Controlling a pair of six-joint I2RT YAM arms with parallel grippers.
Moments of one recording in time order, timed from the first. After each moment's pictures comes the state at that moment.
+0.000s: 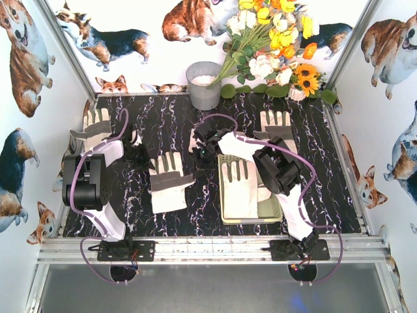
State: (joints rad) left arm 0.04 1.74 1.00 -0.49 0.31 -0.37; right arm 0.70 2.19 1.61 -0.60 -0.40 0.59
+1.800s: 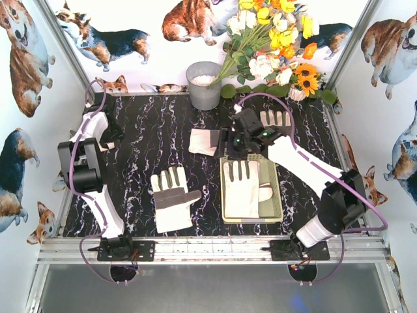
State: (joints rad) left arm 0.19 1.96 1.55 -0.77 -0.24 -0.44; right arm 0.60 1.55 1.30 -0.60 -0.19 0.63
